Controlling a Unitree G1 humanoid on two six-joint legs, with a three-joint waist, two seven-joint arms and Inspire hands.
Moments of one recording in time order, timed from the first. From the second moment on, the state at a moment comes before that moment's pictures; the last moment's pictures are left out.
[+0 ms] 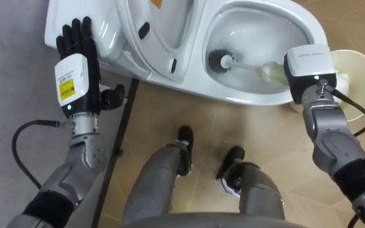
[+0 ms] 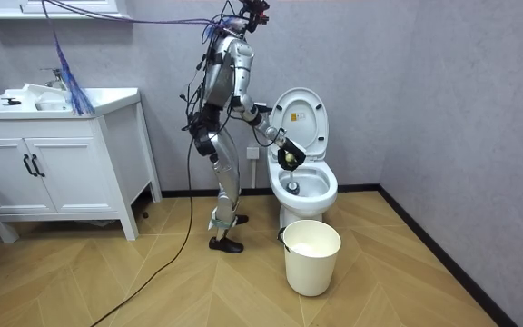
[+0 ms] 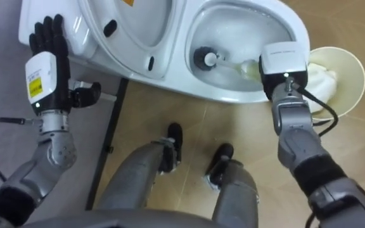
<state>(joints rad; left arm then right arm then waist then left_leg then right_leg) 0.01 0.42 -0.40 0.42 0.47 -0.10 0.77 -0.16 -0.54 0.49 0.38 -1.08 0.35 -0.07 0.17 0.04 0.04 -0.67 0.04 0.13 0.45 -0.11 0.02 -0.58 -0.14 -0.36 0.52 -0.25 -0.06</state>
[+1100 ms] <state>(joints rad) 0.32 0.33 -0.07 0.71 0.52 -0.18 0.65 0.32 -0.34 0.23 0.70 -0.95 0.16 -0.05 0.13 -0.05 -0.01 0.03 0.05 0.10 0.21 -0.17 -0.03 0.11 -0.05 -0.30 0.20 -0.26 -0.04</state>
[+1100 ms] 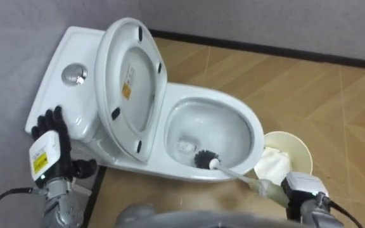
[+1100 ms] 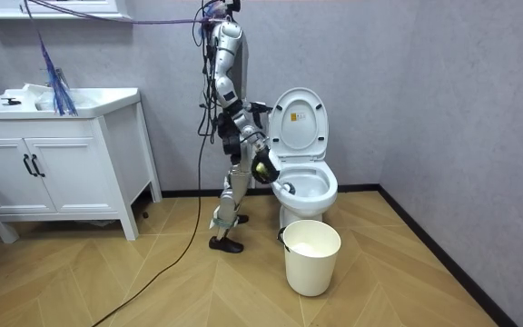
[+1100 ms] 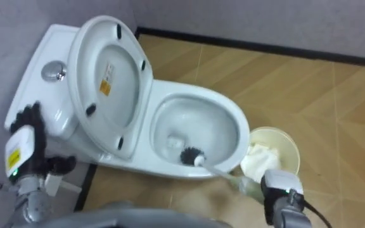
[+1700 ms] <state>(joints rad) 0.42 0.18 0.20 0.94 0.25 -0.01 0.50 0.32 -0.23 -0.03 0.88 -0.35 0.05 -0.14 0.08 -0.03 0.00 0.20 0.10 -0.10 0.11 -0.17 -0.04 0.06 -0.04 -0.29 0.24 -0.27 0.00</state>
